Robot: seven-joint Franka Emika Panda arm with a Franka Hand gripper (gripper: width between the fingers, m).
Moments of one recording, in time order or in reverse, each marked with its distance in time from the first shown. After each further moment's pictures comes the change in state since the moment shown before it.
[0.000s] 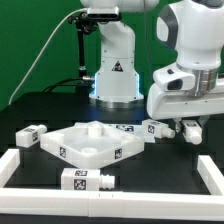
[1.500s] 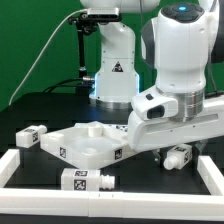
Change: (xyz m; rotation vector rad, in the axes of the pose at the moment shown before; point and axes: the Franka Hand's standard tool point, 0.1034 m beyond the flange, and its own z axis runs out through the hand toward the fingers) arm 0.096 0.076 -0.001 0.060 0.036 -0.055
